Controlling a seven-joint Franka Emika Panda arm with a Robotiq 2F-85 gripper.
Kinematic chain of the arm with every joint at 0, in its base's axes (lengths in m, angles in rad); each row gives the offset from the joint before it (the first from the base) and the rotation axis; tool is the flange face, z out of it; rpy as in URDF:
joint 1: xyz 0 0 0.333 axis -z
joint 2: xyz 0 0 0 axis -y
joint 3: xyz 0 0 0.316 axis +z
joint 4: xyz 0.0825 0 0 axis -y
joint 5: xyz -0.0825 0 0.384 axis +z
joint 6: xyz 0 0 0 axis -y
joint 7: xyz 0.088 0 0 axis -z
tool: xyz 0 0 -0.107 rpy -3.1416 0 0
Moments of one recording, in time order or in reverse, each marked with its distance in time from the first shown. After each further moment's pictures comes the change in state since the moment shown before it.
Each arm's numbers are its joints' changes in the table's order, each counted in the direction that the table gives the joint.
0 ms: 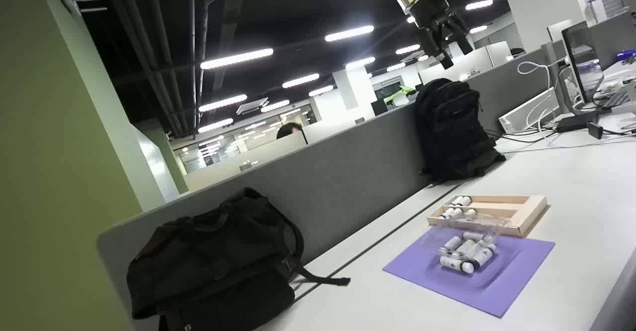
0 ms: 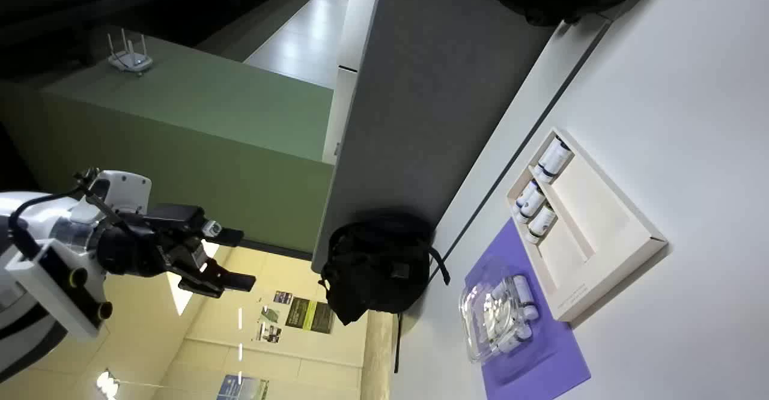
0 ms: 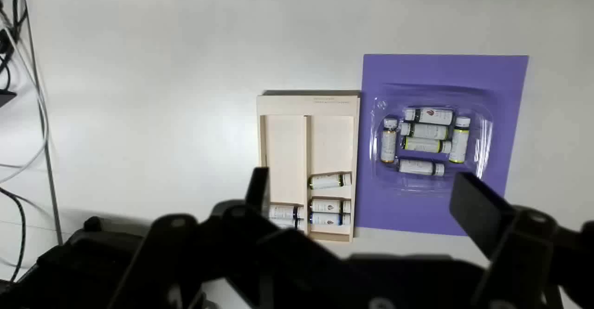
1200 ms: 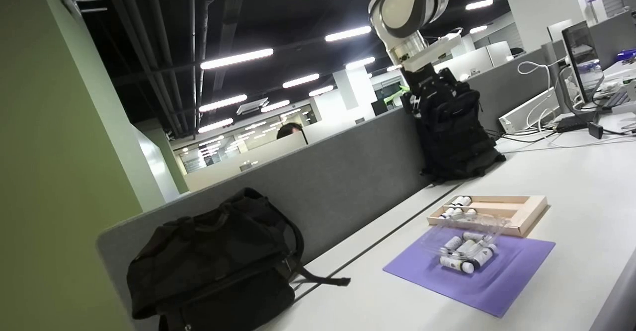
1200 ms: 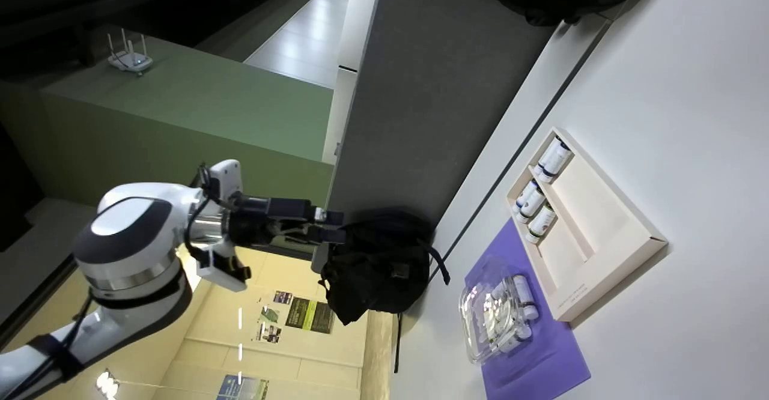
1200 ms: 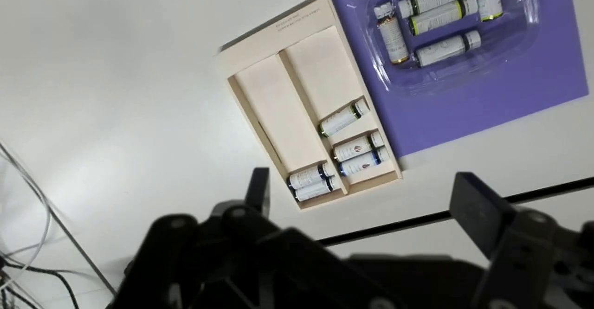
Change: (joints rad) arm 0.003 -0.286 0.006 -0.012 -0.043 0.382 0.521
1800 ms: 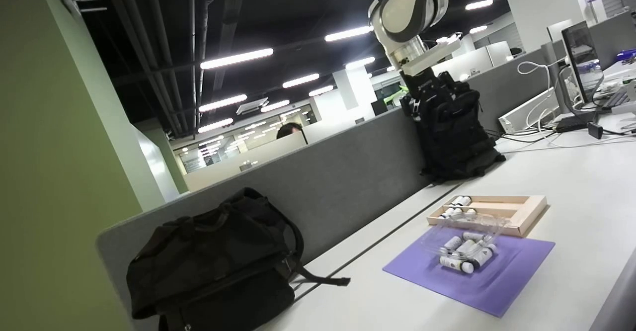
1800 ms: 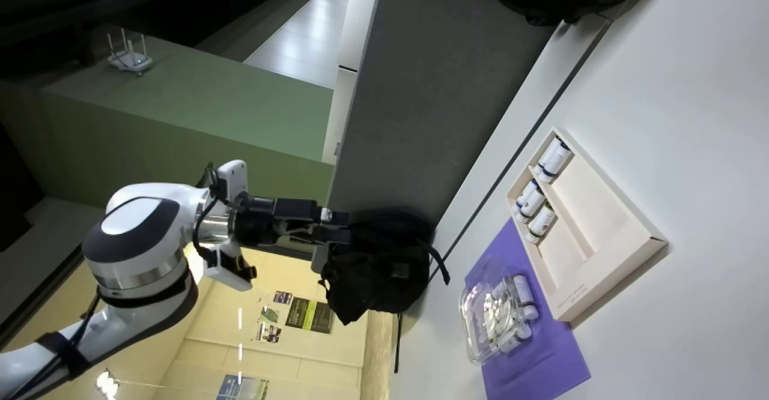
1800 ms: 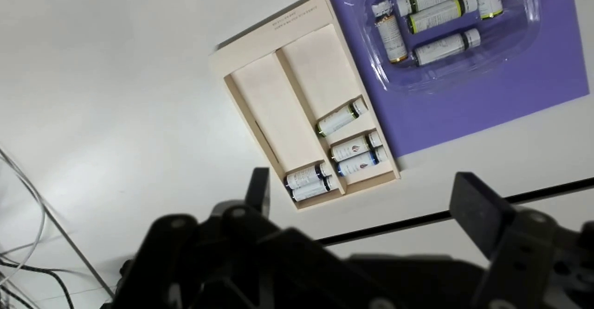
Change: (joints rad) arm -0.006 -0.010 -0.004 0.001 -0.002 0.012 -0.002
